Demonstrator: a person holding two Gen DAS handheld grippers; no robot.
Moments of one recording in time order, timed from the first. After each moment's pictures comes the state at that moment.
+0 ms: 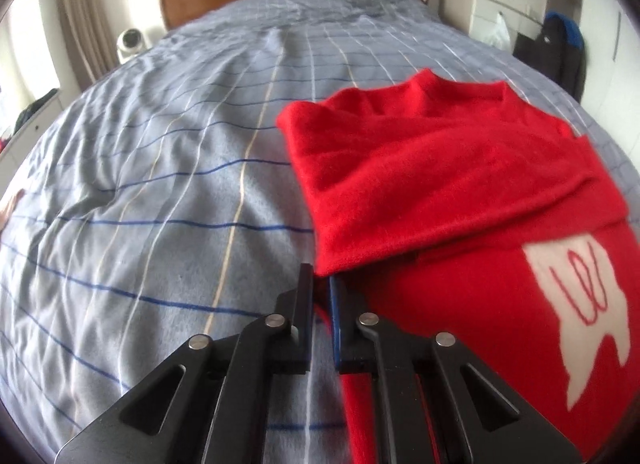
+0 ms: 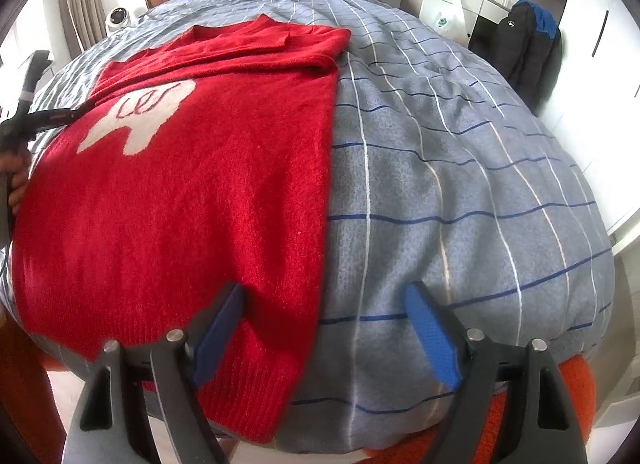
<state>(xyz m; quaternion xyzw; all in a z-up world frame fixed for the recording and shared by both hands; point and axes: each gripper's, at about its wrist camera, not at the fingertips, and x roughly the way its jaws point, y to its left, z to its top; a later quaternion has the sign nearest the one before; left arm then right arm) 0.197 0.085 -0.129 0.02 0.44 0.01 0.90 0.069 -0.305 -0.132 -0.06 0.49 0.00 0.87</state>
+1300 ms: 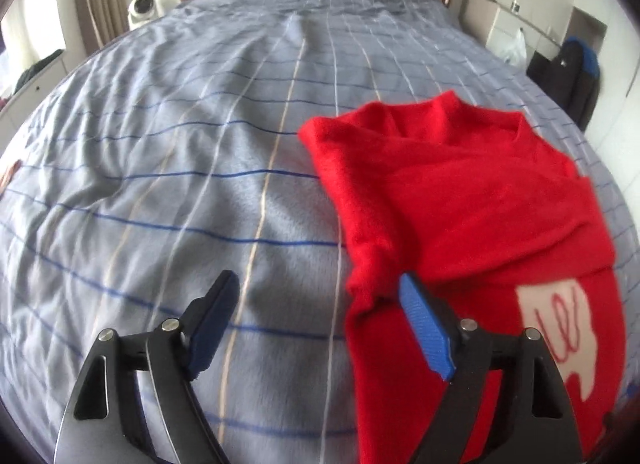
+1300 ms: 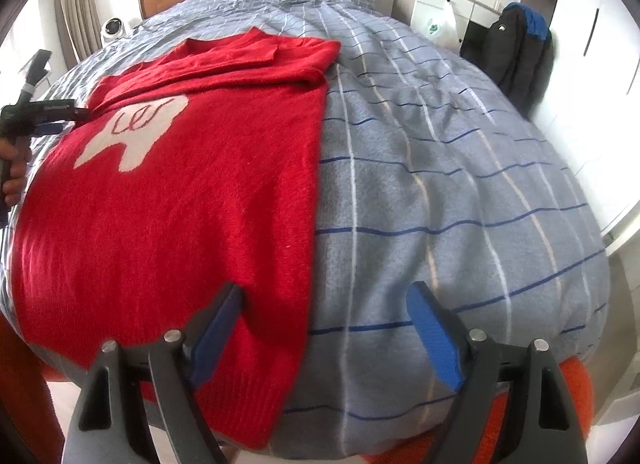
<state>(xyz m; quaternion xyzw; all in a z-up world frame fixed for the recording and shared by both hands) 0.209 0.105 -0.111 -0.05 0.46 0.02 0.89 0.067 -0.311 -0.120 -0.06 0.47 -0.02 0.88</state>
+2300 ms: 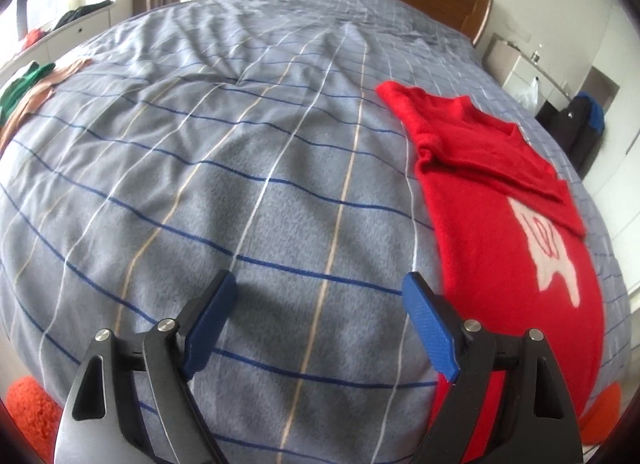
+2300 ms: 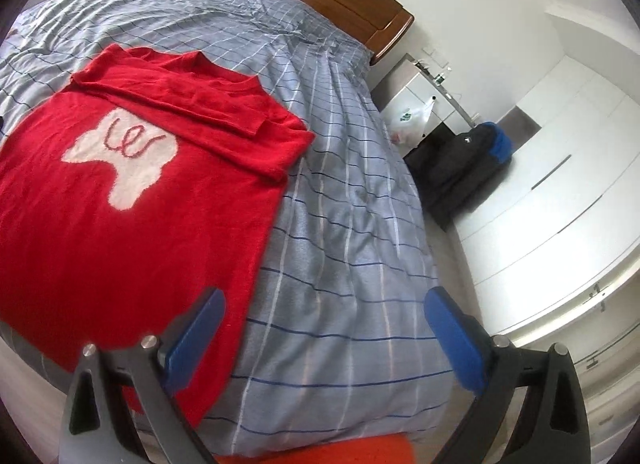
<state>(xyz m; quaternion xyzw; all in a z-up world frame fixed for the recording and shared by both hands) 0.086 0.157 -0.128 -0.14 0.43 0.05 0.89 0.074 -0.258 -0.035 -0.31 0.39 -0.09 0.86</state>
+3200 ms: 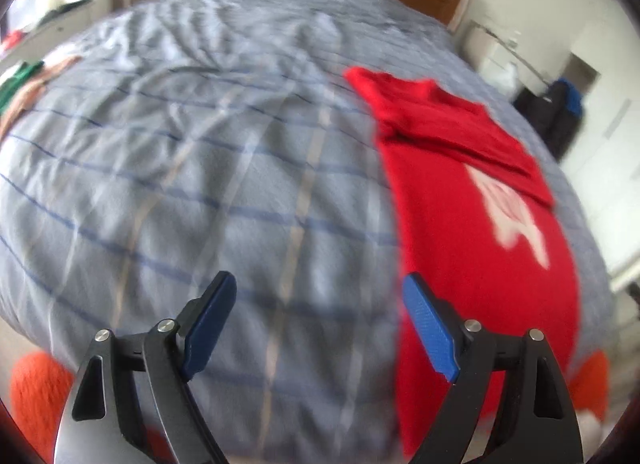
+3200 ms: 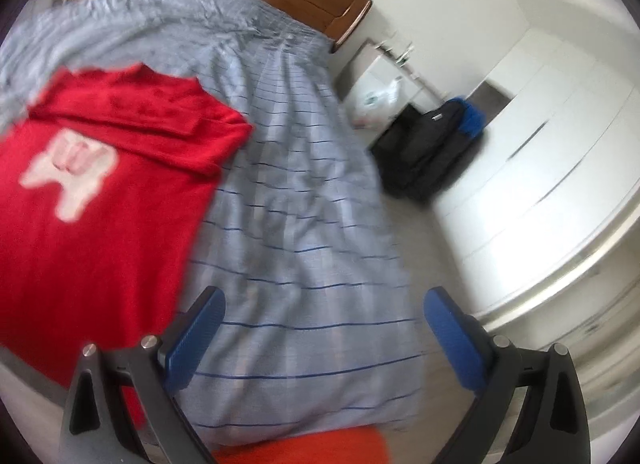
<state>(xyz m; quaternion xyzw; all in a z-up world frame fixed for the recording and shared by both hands) 0.043 0.147 -0.112 -0.15 0.45 -0.01 0.88 0.074 -0.326 -0.014 -0.21 0.41 -0.09 0.88</state>
